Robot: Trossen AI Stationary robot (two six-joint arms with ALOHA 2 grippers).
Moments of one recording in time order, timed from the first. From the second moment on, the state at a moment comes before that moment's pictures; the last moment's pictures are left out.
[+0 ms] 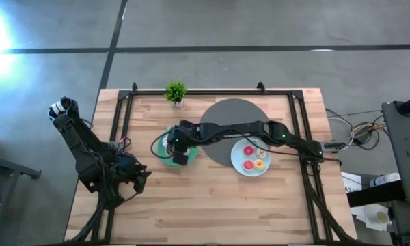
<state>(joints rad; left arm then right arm) -1.00 1.09 0.83 -1.10 -0.80 -1.88 -0.03 2.43 2.16 -0.61 0.14 0.07</state>
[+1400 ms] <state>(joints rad) -0.97 1.09 0.83 -1.15 -0.90 -1.88 0.04 2.22 2.09 -0.85 0.03 0.01</state>
